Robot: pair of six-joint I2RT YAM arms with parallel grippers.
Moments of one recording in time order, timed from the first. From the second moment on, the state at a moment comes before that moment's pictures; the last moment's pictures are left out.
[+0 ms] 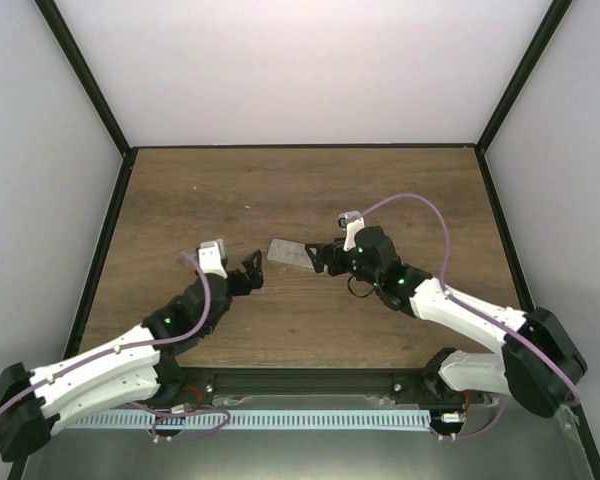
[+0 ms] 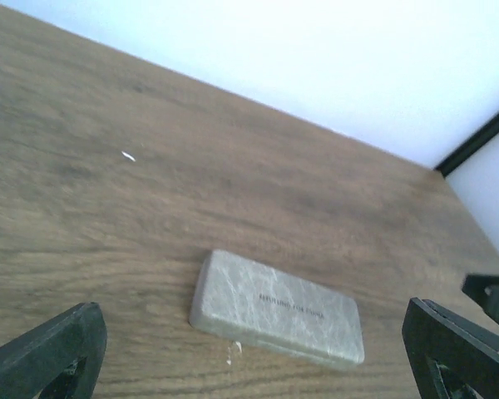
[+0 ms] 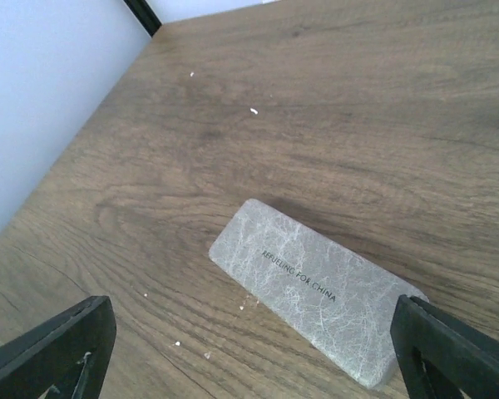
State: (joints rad) left arm -0.93 0.82 0.39 0.07 -0.57 -0.70; right arm 0.72 1.24 0.64 0.15 -0.03 0.49
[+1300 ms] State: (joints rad) left arm -0.58 1.10 0.21 0.68 -0.64 -0.15; right arm 0.65 1.36 0.52 0.41 0.59 0.23
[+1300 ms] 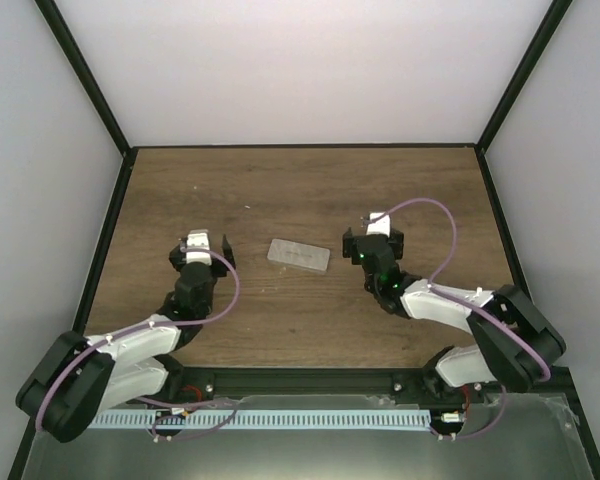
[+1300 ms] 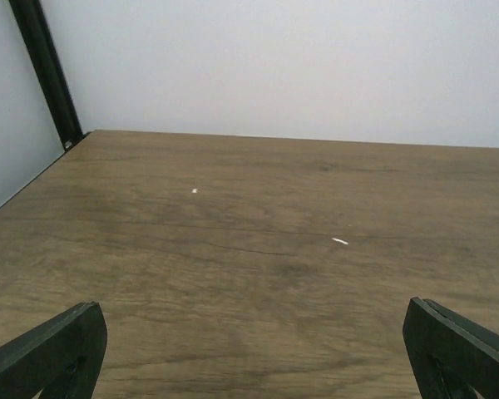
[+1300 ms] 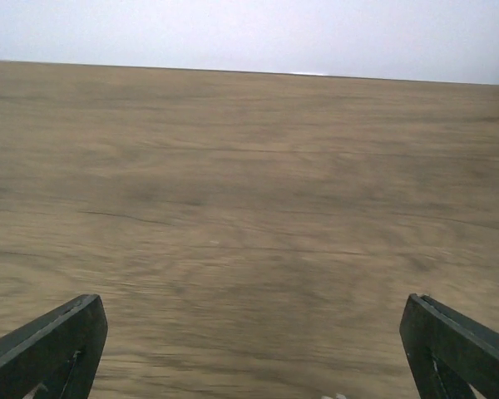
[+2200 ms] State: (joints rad) left arm -0.18 1.00 0.14 0.83 -0.44 -0.09; right arm 0.18 1.35 0.22 0.93 0.57 0.20
